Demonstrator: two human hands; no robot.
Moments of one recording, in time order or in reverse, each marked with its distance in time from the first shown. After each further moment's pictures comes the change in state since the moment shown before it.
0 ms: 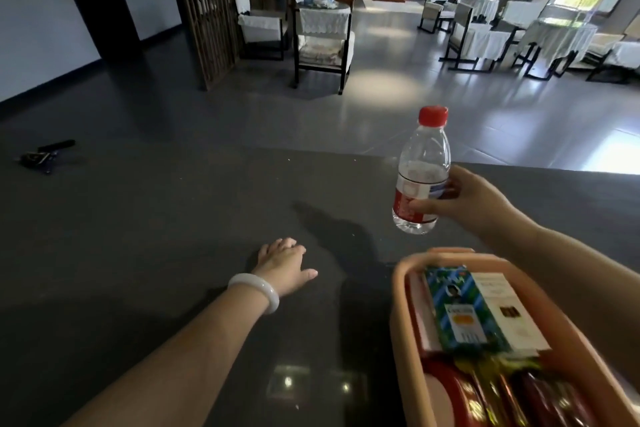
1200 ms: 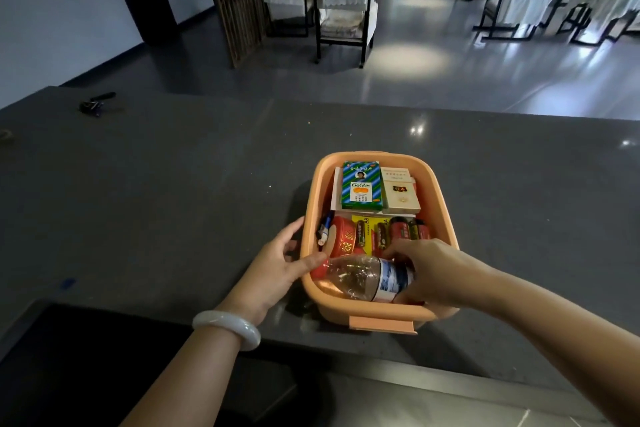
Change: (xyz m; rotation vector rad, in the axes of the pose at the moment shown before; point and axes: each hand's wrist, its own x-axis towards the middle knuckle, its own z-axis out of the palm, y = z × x) left_hand -0.267 0.172 0.075 -1.122 0.106 -0.092; right_hand -0.247 0.109 -0.075 -0.747 -0.582 -0.183
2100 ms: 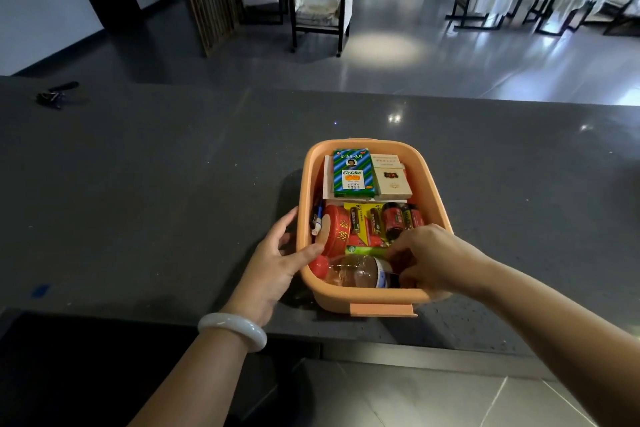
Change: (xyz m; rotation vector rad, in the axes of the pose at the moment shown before) left_hand -0.002 -0.011 0.004 -0.199 0.004 0.027; right_hand 0.000 0.003 0.011 -0.007 0.019 0.057
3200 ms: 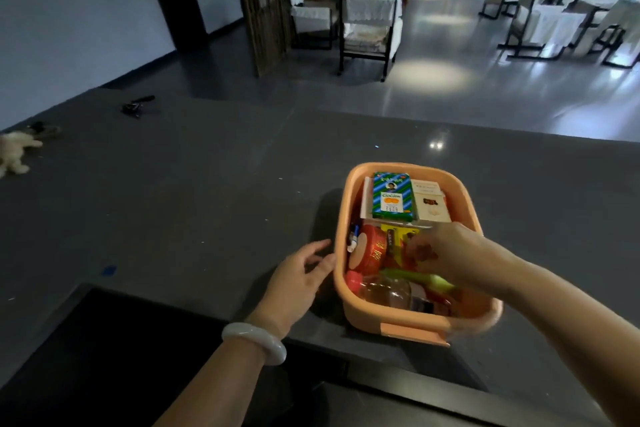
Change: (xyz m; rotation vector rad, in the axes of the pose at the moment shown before) left_hand -0.011 -0.006 -0.009 0.266 0.058 0.004; right_hand 0.009 -0.018 -0.032 -0.149 0.042 -0.037
